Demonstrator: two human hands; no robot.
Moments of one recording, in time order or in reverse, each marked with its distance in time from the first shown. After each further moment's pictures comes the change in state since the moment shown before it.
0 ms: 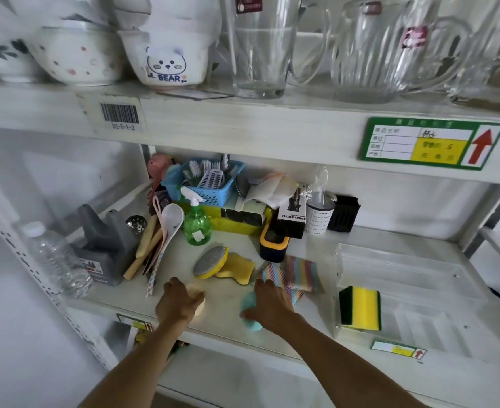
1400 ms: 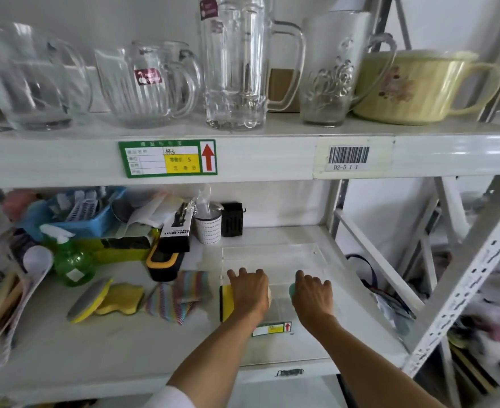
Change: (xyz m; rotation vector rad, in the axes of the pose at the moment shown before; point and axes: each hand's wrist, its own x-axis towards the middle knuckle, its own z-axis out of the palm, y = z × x) left_hand -0.206 0.316 0.101 0.485 -0.050 0.853; right_hand -0.121 0.266 -0.094 -0.355 0.347 0.466
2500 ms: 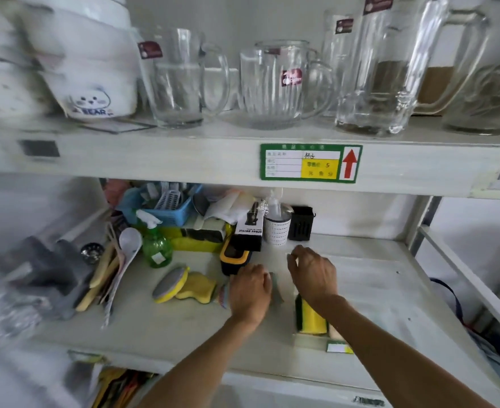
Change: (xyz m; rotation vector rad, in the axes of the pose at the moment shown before) left_hand -0.018 -0.161 0.016 -0.290 0.379 -0.204; right_hand 0.034 -0.160 -0.054 0.396 0.314 -0.264
